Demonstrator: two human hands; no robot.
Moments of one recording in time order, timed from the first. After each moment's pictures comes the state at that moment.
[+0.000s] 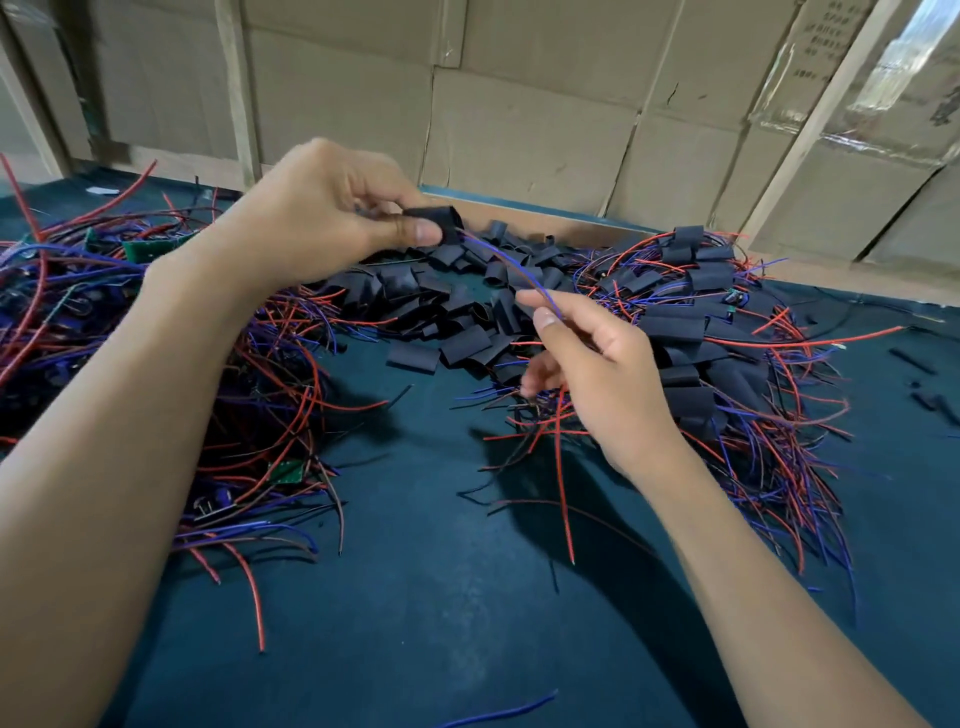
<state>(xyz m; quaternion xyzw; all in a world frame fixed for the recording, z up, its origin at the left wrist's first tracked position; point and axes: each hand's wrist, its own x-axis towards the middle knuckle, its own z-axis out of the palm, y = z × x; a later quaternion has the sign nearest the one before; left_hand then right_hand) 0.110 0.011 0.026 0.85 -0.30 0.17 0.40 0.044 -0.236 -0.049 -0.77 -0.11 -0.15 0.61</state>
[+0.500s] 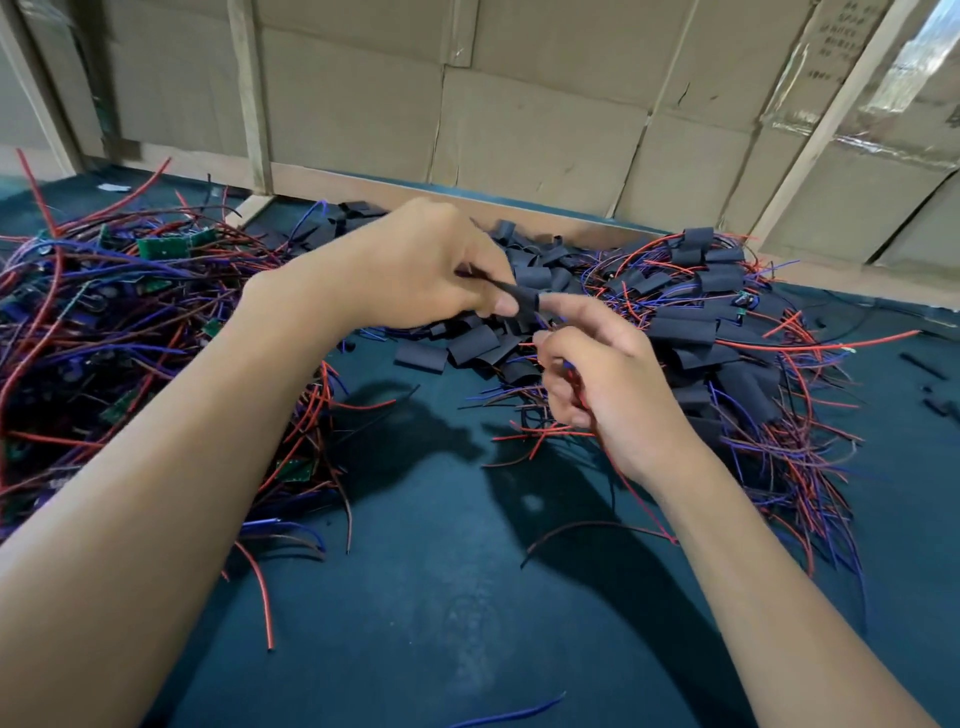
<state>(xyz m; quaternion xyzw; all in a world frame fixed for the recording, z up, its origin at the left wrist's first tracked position) 0.099 -0.034 0.022 0.88 -0.38 0.08 0.26 0.042 -0.229 -0.039 -0.68 -0.05 -0.02 0.73</state>
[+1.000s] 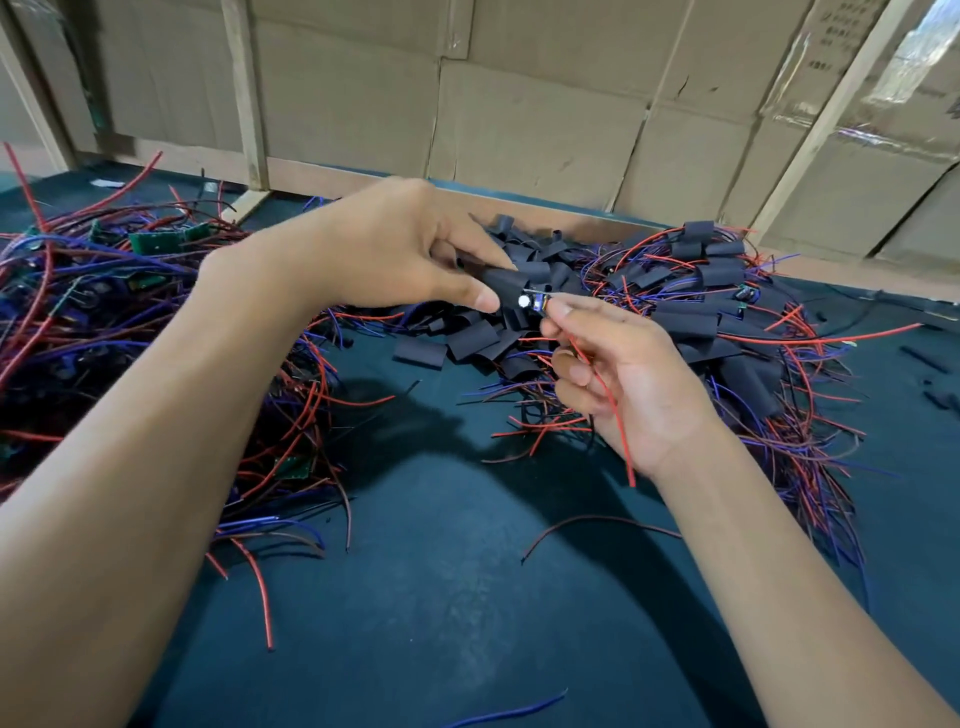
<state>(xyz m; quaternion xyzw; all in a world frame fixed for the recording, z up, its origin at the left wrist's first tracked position) 0.107 -0.016 0.024 0.88 -0.36 0.05 0.29 0.043 -0.239 -0.034 -0.59 -0.02 0.03 0.81</state>
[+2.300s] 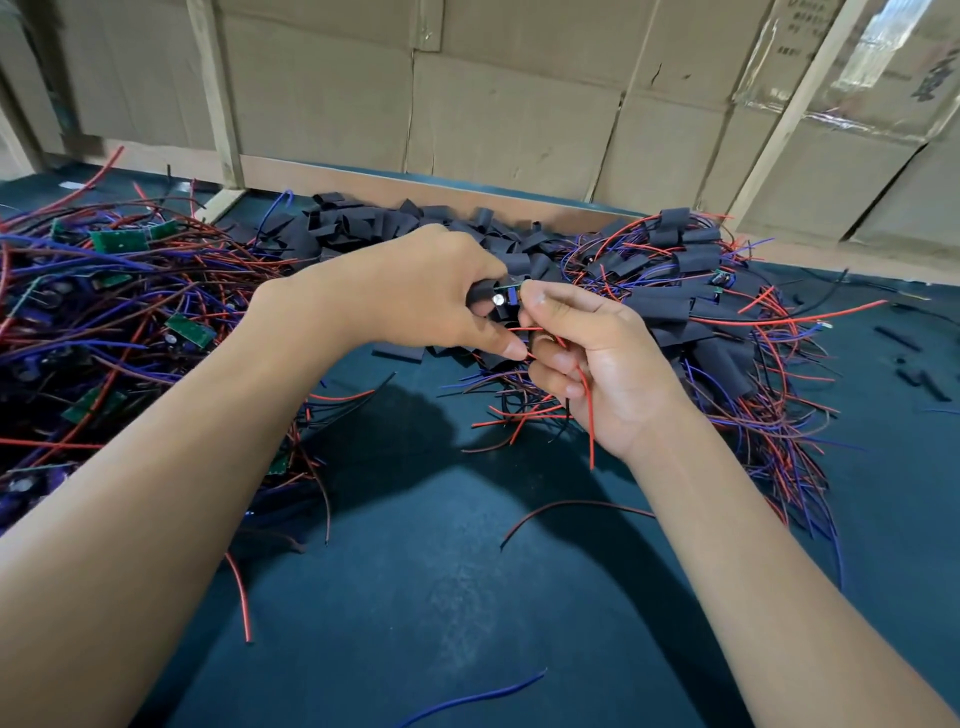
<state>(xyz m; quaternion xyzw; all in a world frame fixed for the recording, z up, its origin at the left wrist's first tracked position) 0.103 -0.059 0.004 0.90 -0.37 0.05 0.21 0.042 -0.239 -0.035 -0.57 -0.04 0.02 0.82</state>
